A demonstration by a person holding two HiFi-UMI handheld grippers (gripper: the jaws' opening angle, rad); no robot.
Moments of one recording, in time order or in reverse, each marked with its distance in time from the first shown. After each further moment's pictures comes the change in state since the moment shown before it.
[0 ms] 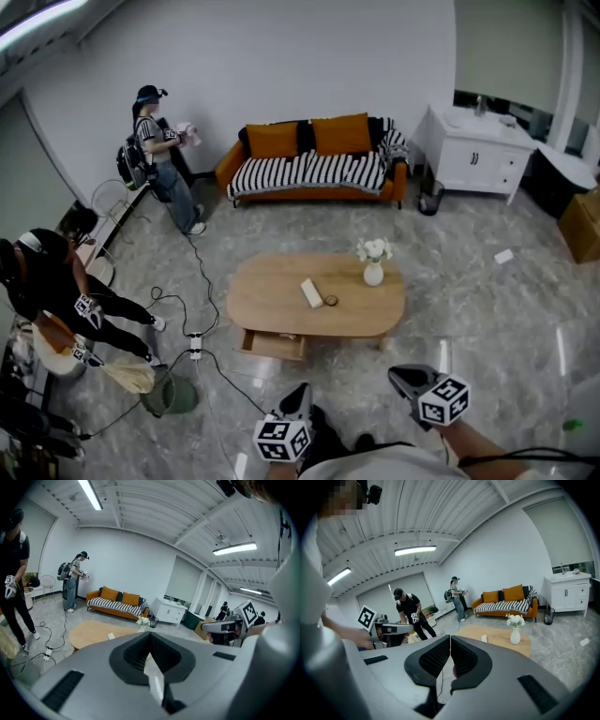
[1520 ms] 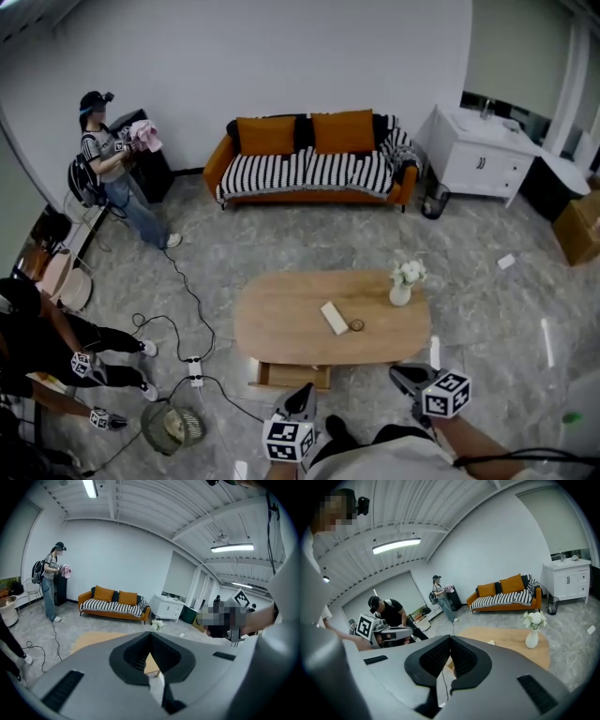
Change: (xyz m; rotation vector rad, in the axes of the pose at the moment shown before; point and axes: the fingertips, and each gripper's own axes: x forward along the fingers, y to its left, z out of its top) left arm 0.112 0.218 0.075 0.085 0.057 -0.116; right arm 0.245 -0.026 0.062 0.129 0.046 -0.065
